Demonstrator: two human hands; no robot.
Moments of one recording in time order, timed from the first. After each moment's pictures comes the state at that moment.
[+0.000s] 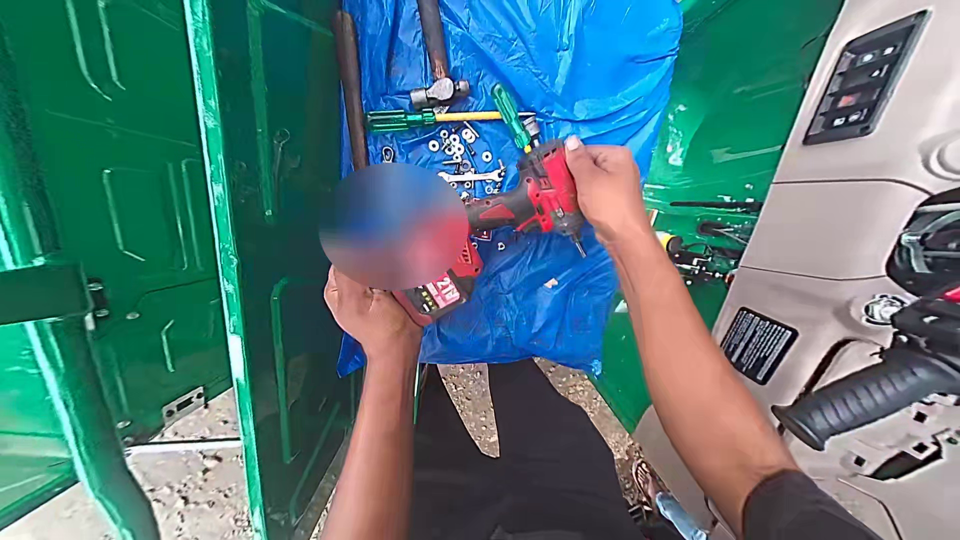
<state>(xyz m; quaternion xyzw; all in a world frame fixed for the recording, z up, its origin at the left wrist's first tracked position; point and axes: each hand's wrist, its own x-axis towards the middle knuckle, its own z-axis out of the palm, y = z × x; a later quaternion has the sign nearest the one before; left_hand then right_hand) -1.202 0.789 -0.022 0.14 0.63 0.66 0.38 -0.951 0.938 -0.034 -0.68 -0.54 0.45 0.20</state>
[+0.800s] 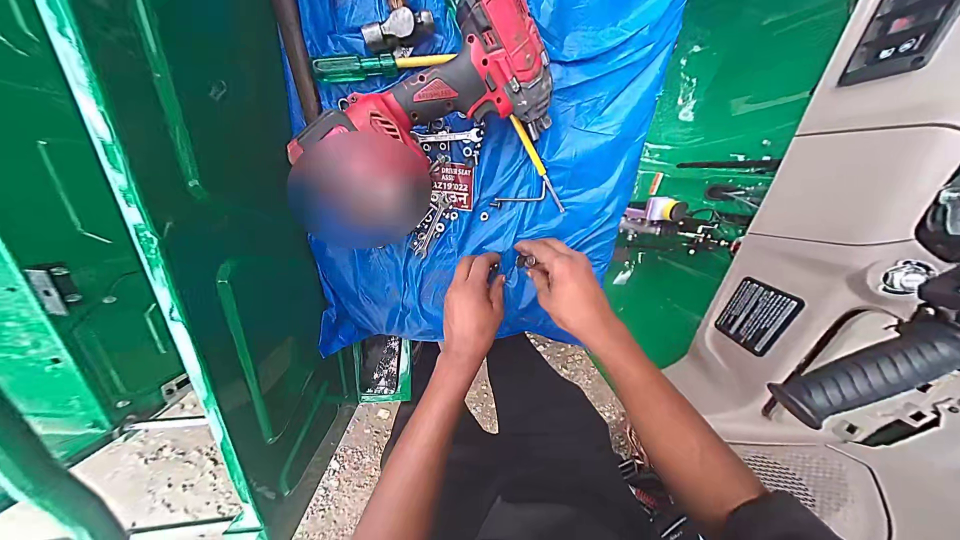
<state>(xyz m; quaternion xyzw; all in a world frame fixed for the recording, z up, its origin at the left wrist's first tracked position) -1.101 0.726 -0.057 0.55 0.72 0.15 0.39 -0.938 0.783 -0.031 -0.58 -0.68 0.44 0.02</state>
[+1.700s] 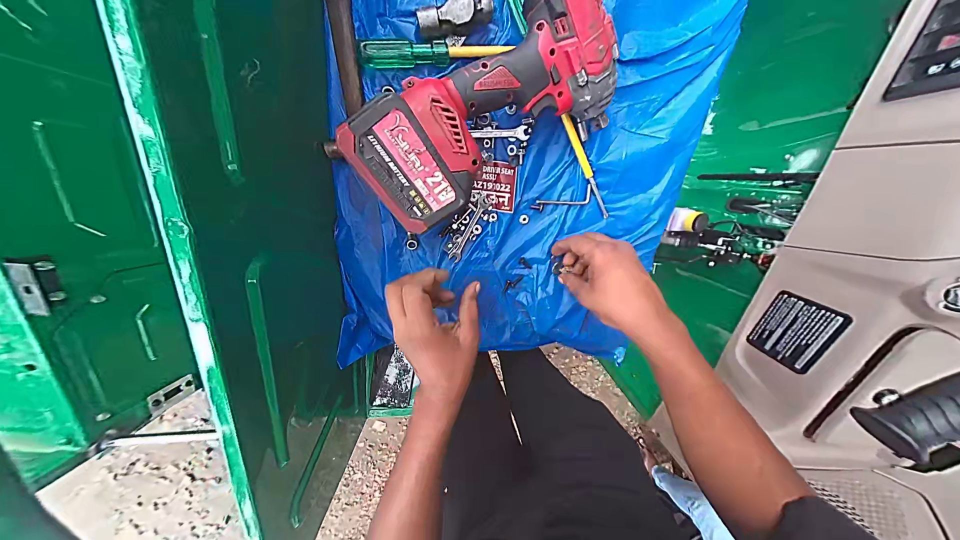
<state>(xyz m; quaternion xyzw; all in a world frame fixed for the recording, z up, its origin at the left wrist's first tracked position) -1.173 0.706 -0.048 0.48 0.76 0.36 0.23 -0.951 0.810 -0.028 -0.58 -0.70 0.41 -0.09</state>
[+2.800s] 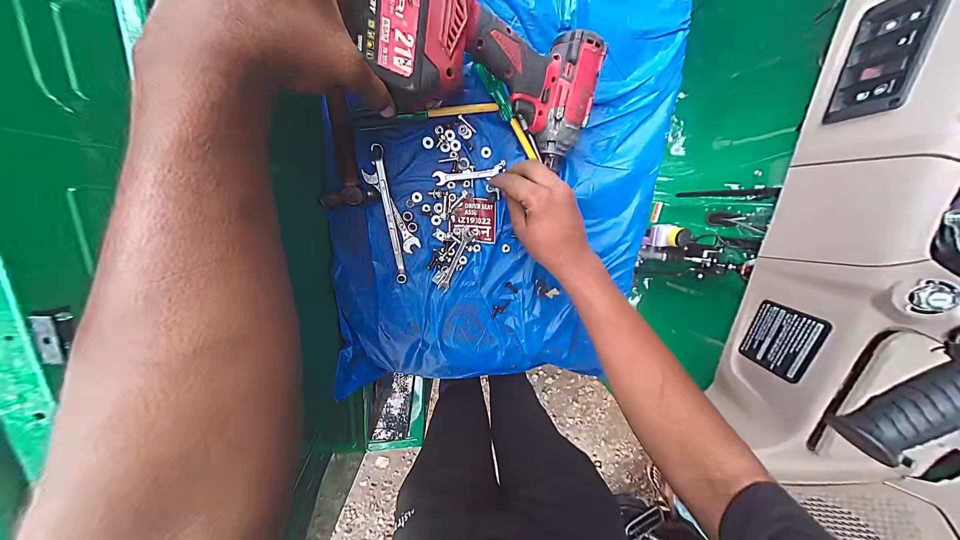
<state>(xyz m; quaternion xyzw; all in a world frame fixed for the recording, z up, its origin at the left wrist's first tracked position) -1.280 1.021 0.016 0.72 0.60 0.03 0.36 -1.004 0.894 -0.083 -0.52 -0.80 0.23 0.17</state>
